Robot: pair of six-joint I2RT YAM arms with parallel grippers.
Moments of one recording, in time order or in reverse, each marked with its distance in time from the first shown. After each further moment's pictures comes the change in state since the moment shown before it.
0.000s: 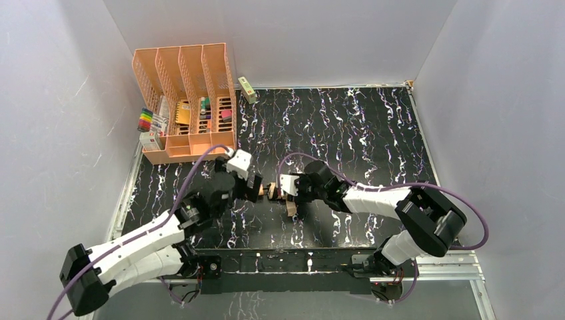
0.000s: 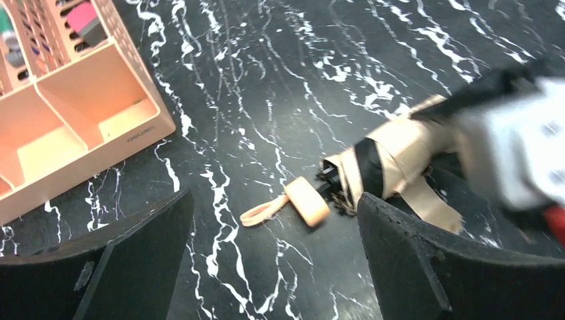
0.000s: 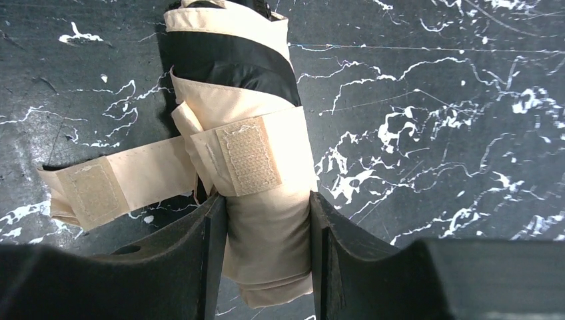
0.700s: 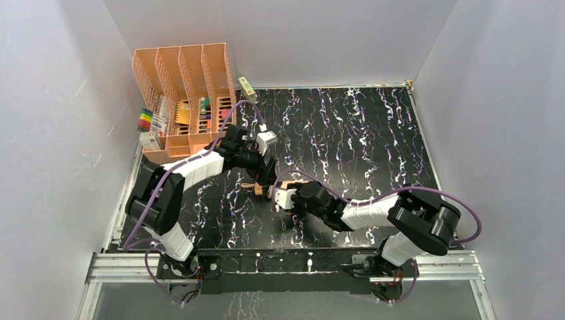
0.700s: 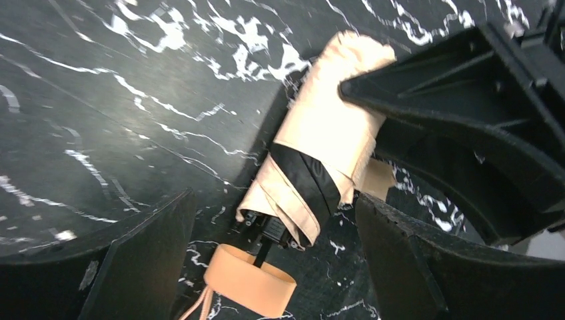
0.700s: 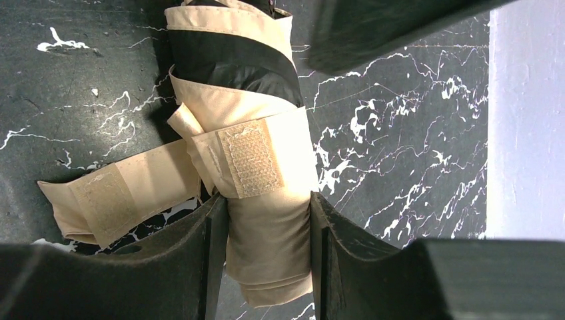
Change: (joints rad) left arm 0.503 0.809 0.414 -0.069 1.161 0.219; right arm 0.203 0.015 -0.174 0.338 0.348 -0.017
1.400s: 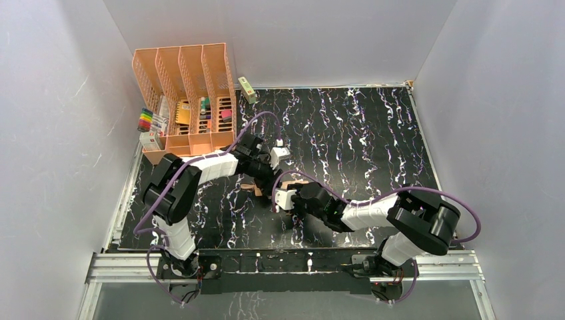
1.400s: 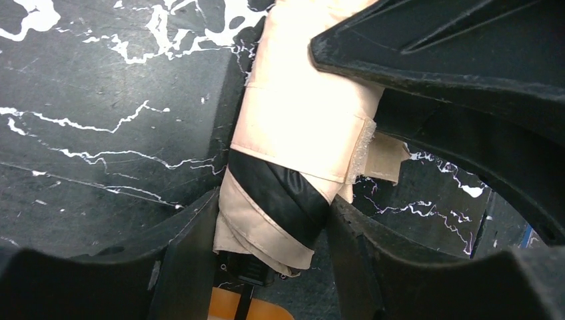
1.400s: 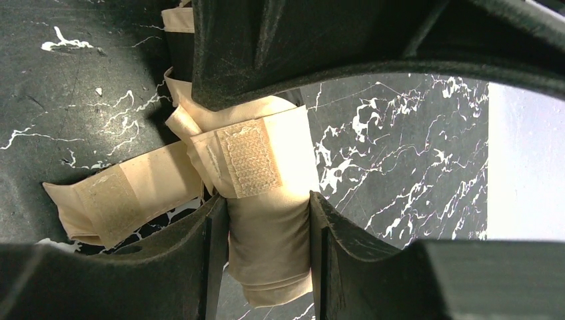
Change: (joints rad) left arm -0.096 0.160 0.047 -0.101 0.035 0.198; right arm 0.008 0.006 -0.010 0.022 0.013 0.008
